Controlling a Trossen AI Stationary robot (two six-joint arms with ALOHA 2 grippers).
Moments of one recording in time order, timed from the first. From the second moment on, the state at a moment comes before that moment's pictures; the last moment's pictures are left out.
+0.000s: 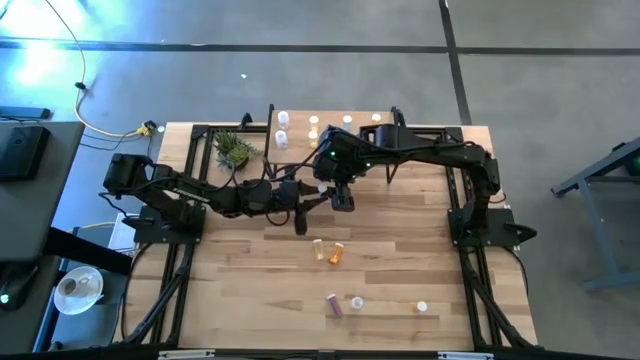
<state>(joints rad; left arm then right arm) 0.09 1.50 0.66 0.76 -0.26 0.00 -0.10 1.88 2.05 -1.13 -0.13 -0.17</state>
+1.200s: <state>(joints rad) 0.12 1.50 0.66 0.76 -0.27 0.00 -0.10 1.88 2.05 -1.14 -0.10 -0.16</state>
